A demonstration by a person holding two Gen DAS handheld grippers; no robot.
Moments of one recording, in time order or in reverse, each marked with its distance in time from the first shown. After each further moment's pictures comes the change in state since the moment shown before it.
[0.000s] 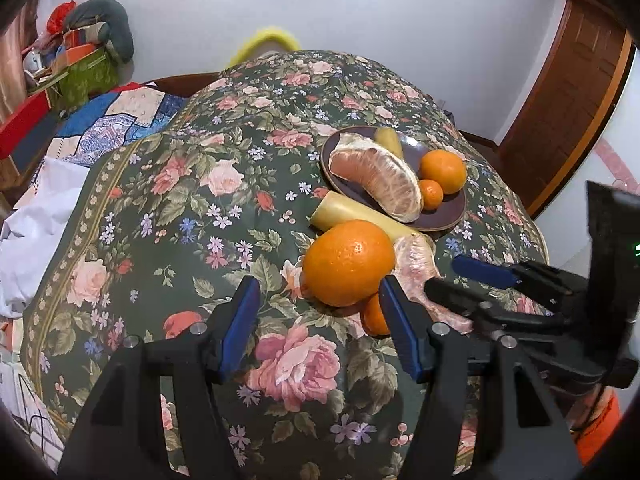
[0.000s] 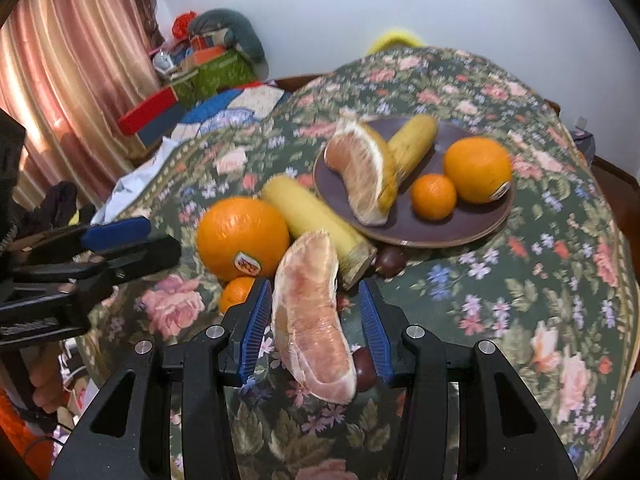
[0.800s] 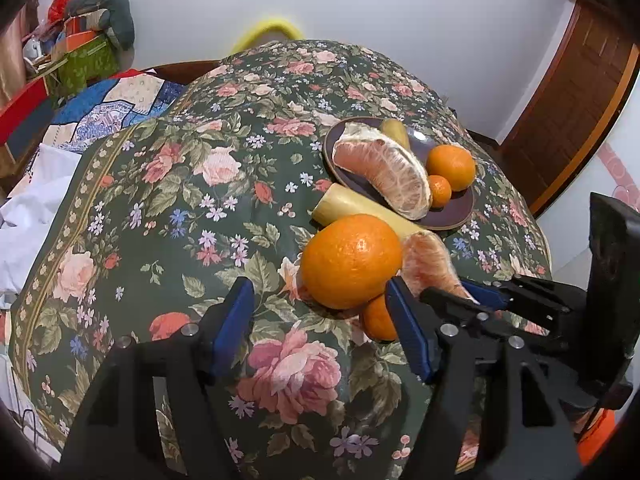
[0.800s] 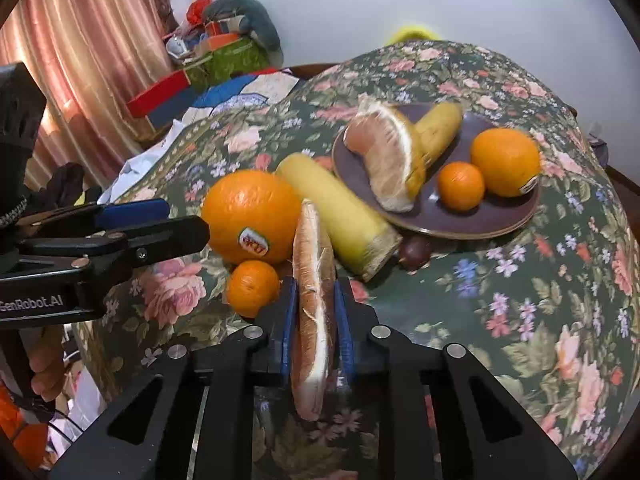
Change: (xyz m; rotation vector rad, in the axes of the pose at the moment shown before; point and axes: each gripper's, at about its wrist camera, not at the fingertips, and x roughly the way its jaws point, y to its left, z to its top) left arm 0.015 0.002 0.002 -0.026 0.022 -0.009; right arm 0.005 0.006 -0.004 -0.046 0.014 0.030
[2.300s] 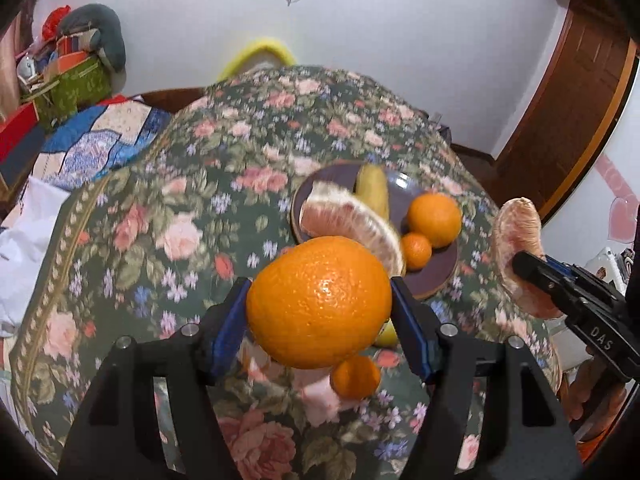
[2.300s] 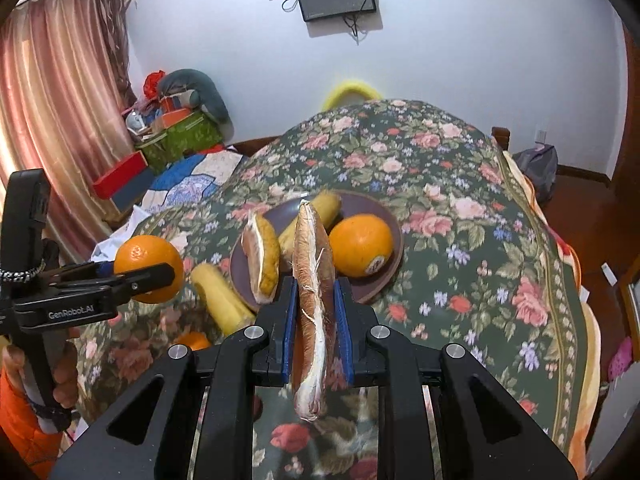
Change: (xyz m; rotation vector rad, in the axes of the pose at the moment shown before) left arm 0.012 -0.031 0.054 0.018 -0.075 -0.010; right arm -0.073 -0.076 0.027 0.126 -0.226 -0.114
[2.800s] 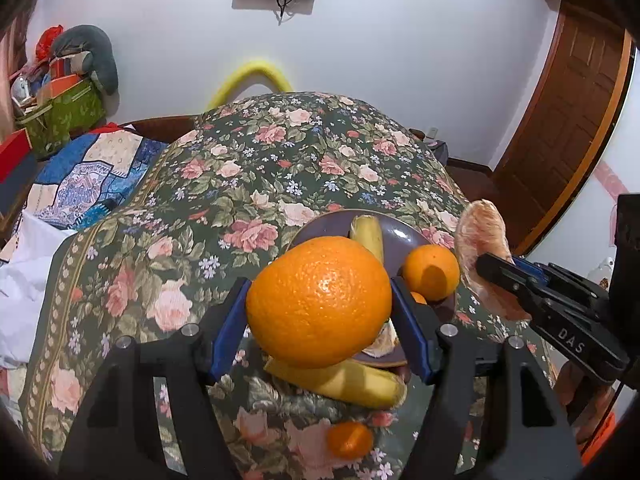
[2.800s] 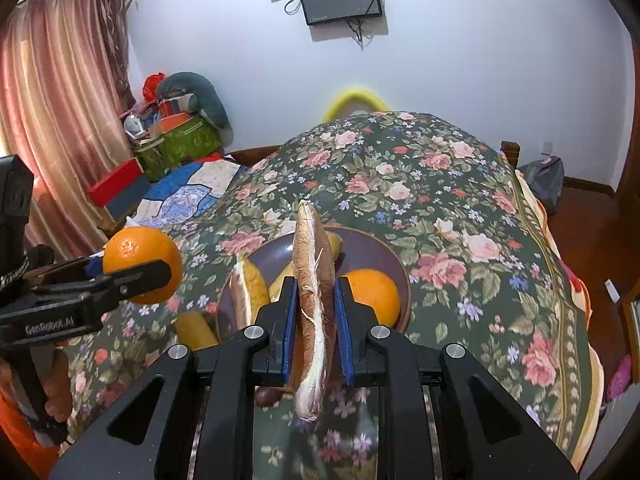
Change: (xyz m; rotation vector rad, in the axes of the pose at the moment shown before) left arm 0.014 -0.008 0.044 0.032 -0.056 0.000; right arm 0.038 -0.003 0.040 -0.017 -0.005 0.008
